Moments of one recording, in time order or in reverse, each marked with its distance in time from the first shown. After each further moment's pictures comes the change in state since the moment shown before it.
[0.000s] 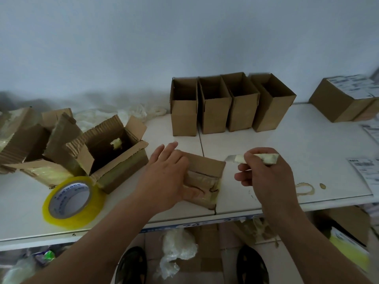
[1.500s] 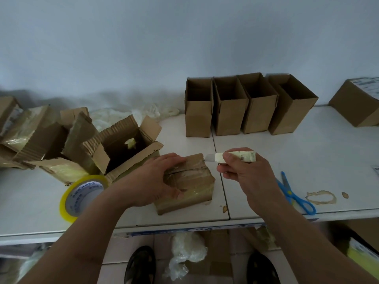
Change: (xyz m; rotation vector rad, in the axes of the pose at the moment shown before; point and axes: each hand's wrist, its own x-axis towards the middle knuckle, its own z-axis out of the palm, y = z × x) left_hand -0.020 -0.056 -0.019 -0.538 -0.290 -0.215; right_hand 0.020 0.010 0.054 0.211 -0.263 0.088
